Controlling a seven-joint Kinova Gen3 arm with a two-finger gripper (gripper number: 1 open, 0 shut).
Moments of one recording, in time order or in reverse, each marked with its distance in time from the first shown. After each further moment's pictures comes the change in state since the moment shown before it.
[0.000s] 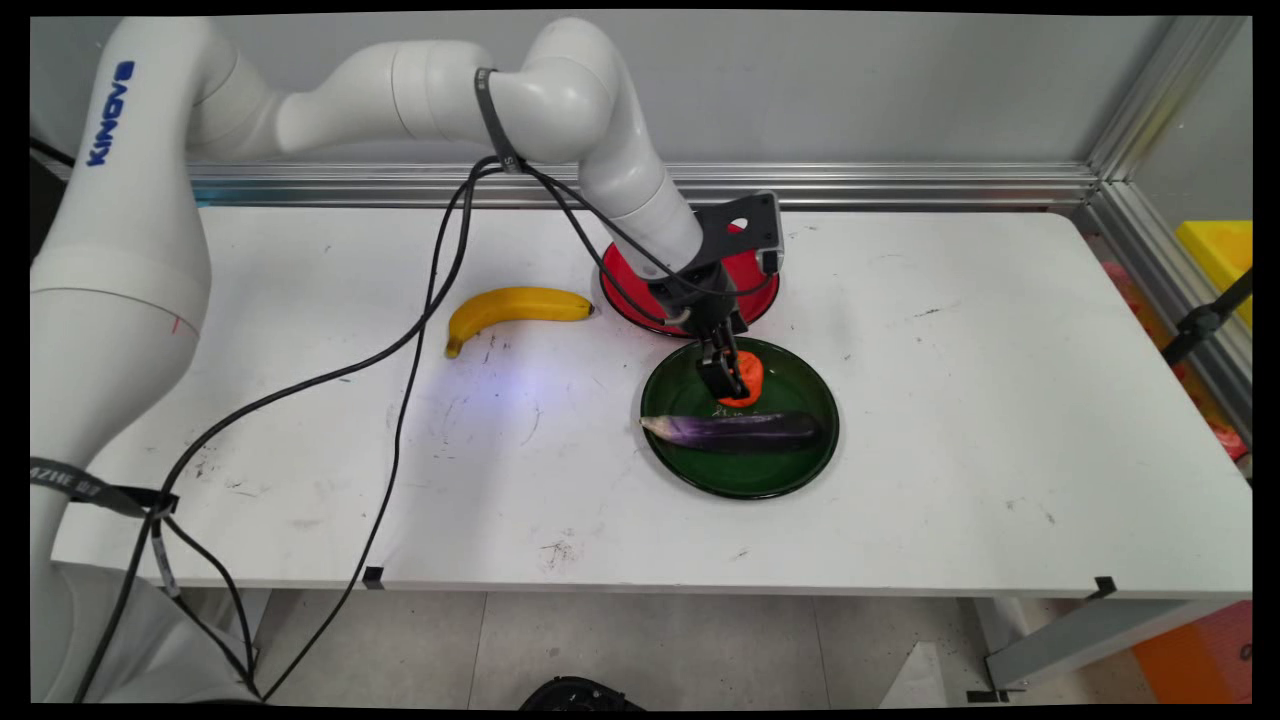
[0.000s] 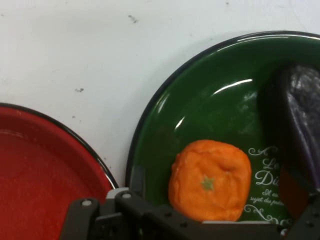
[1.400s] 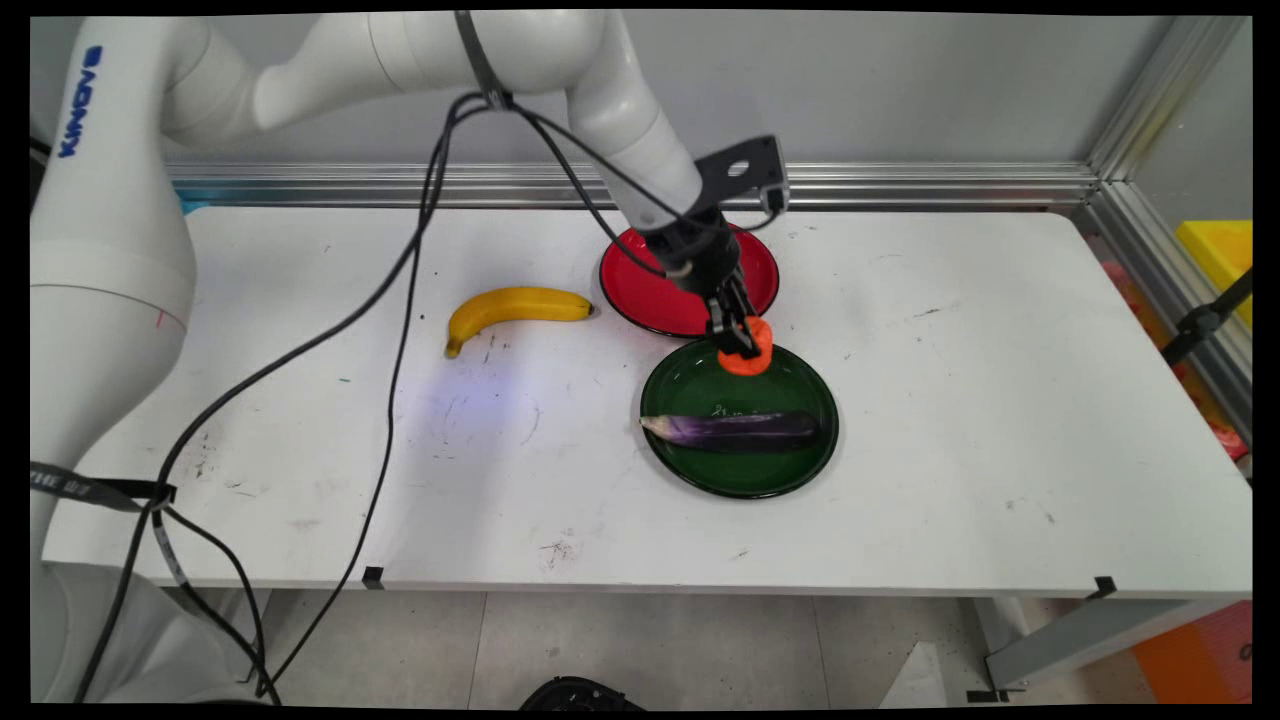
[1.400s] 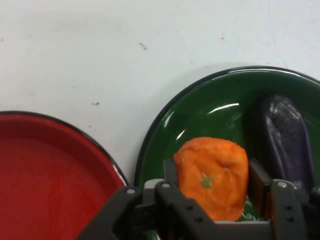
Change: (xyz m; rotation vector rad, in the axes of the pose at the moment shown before) arm 0.016 -0.016 -0.047 -0.032 0.027 -0.057
